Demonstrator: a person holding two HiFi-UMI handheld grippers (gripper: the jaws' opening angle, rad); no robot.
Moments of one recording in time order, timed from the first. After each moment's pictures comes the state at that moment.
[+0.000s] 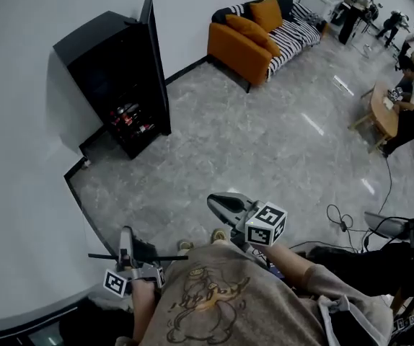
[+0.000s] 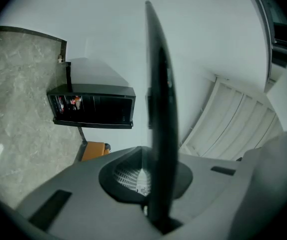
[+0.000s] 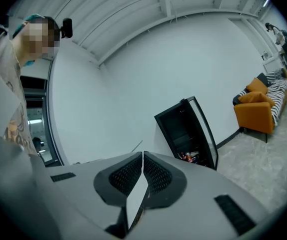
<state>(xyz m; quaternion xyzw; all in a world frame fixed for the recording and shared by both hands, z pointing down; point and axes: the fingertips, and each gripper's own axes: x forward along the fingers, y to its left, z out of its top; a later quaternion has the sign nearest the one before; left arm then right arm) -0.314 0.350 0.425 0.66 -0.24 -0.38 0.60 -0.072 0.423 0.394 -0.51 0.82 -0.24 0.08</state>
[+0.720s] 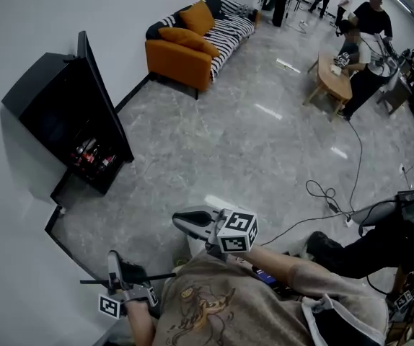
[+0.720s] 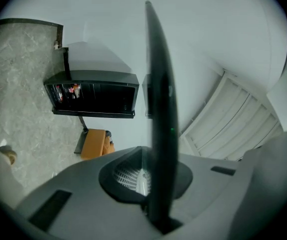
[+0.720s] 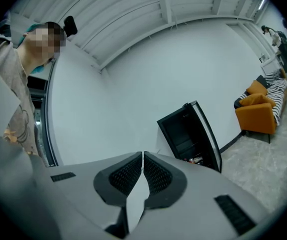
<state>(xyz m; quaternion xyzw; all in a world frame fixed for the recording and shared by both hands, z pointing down) -0.304 0.310 0.432 0.68 -0.17 -0.32 0.63 -0.109 0.404 0.374 -0.52 0.81 -0.22 0.11</state>
